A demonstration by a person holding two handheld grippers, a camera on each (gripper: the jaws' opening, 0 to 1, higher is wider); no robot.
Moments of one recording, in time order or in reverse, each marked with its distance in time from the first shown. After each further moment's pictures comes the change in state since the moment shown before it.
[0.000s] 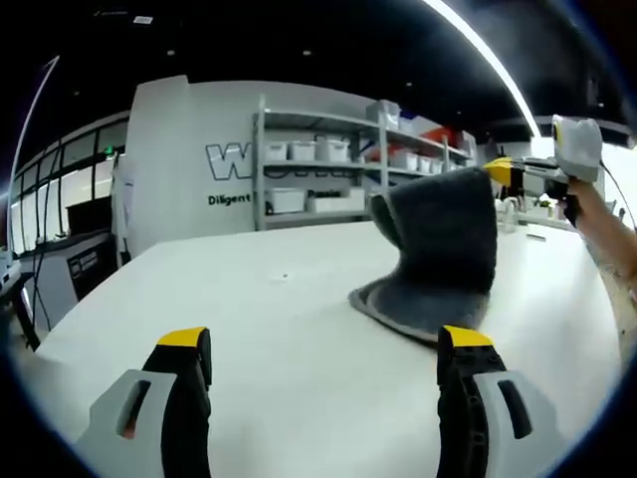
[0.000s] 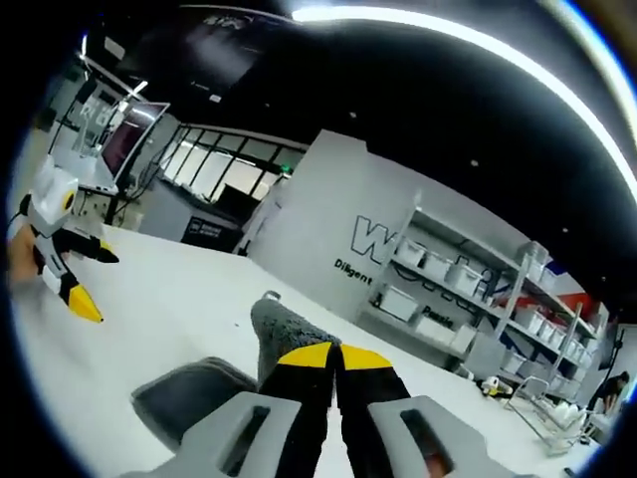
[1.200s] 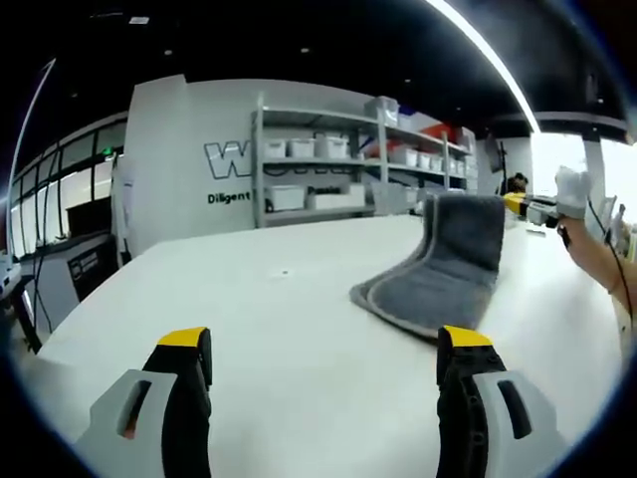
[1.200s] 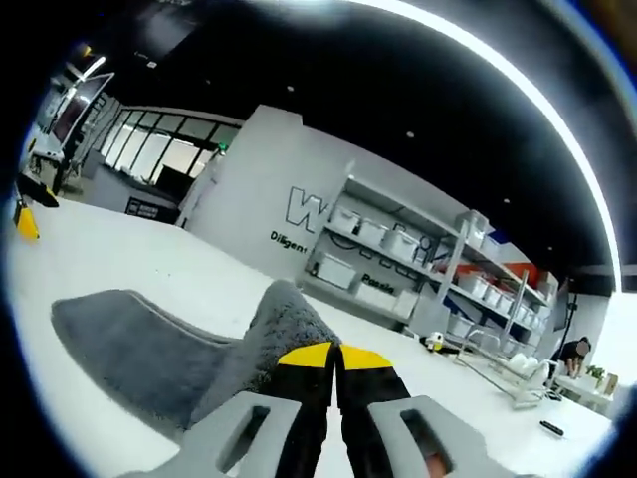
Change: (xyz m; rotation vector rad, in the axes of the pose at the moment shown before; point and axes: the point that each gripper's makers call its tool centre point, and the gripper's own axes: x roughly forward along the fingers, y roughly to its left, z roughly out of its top) left arm 0.002 0.001 -0.003 0.016 0.023 0.002; right arm -0.023 -0.105 -0.122 0.031 0.125 -0.262
